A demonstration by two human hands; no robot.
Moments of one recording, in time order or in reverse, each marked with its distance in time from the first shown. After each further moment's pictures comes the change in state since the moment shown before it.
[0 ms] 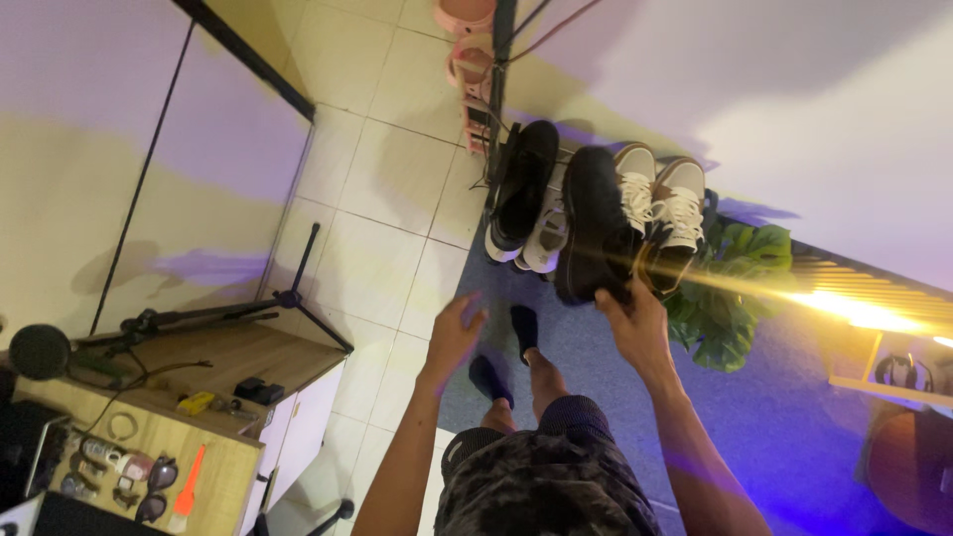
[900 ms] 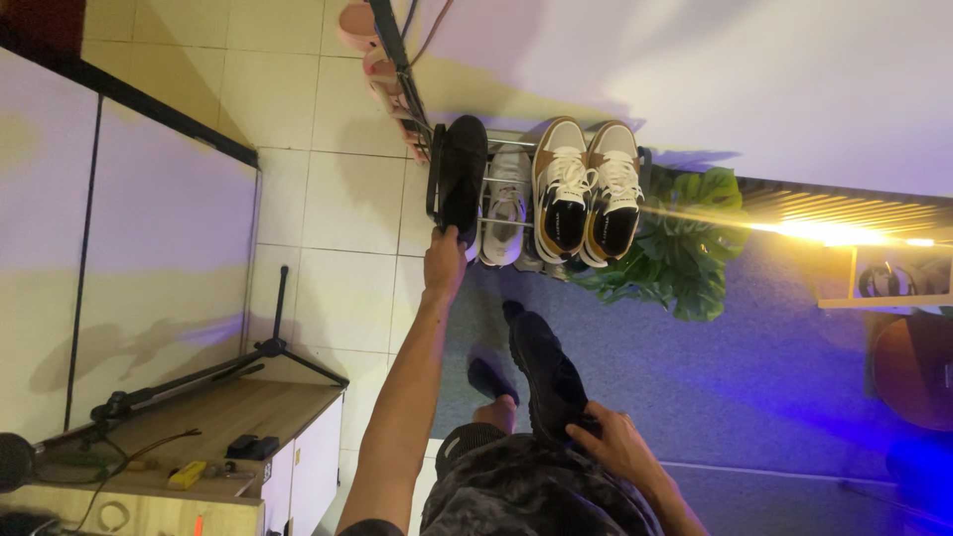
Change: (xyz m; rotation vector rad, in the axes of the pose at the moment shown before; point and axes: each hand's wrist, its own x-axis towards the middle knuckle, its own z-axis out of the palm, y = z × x) left_hand 0.153 -0.021 0.085 0.489 -0.023 0.138; right_hand -0.178 0.063 0.001 -0.174 -0.366 0.434
